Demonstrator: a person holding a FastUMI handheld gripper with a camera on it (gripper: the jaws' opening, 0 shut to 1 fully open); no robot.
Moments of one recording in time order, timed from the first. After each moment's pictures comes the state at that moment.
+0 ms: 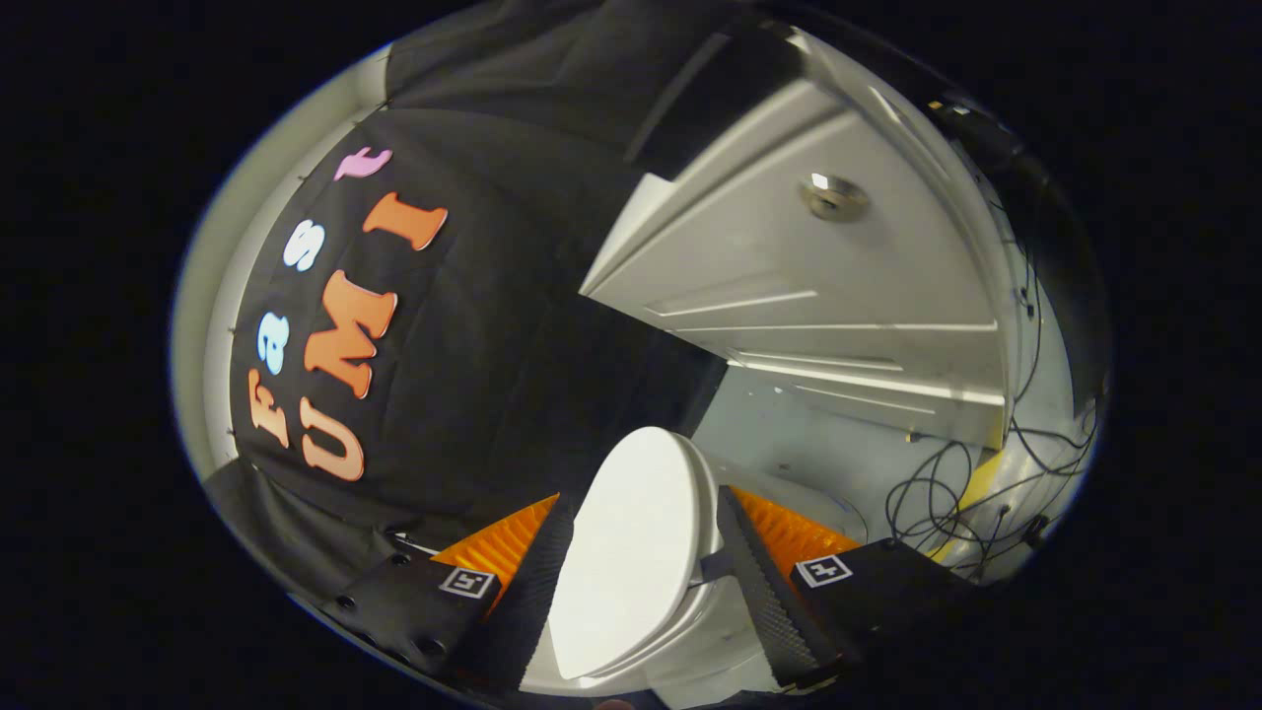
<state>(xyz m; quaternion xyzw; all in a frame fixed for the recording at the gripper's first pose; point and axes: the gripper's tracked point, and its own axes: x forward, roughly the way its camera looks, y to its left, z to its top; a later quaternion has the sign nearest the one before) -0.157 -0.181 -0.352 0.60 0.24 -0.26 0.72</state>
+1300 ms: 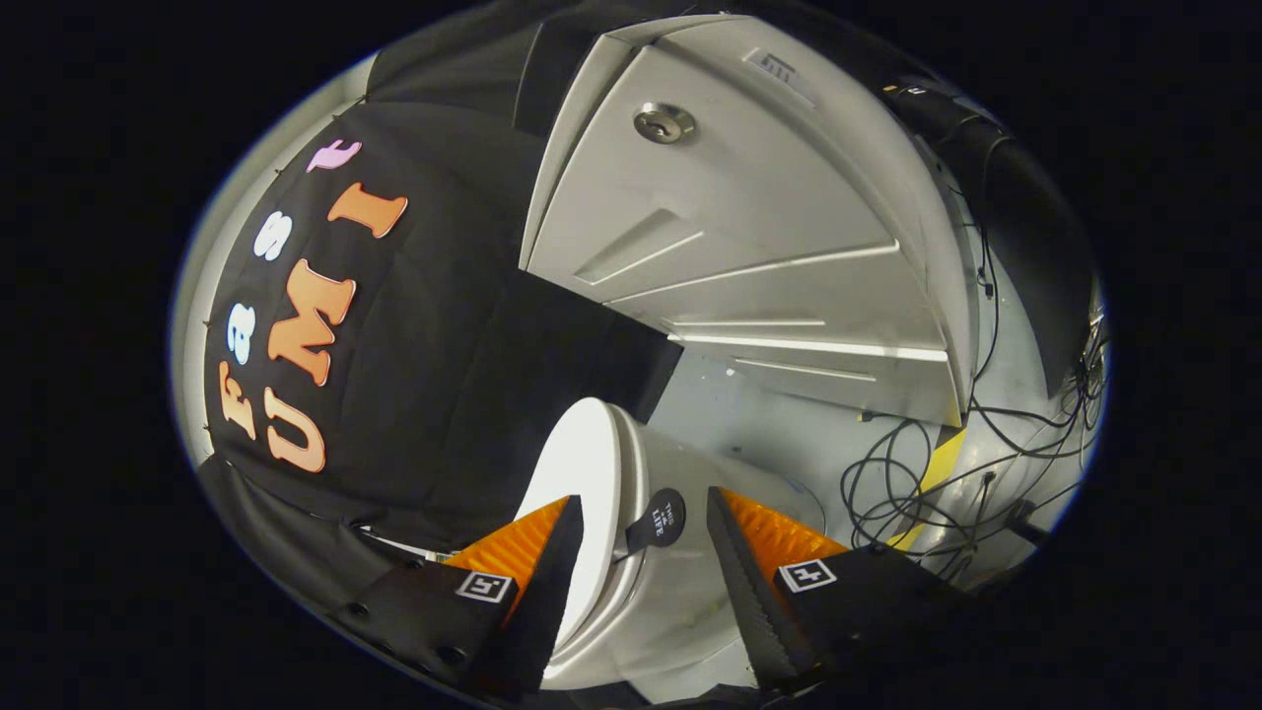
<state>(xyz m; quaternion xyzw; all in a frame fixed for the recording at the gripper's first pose) -0.155 -0.148 -0.414 0.57 0.26 -0.29 0.73</state>
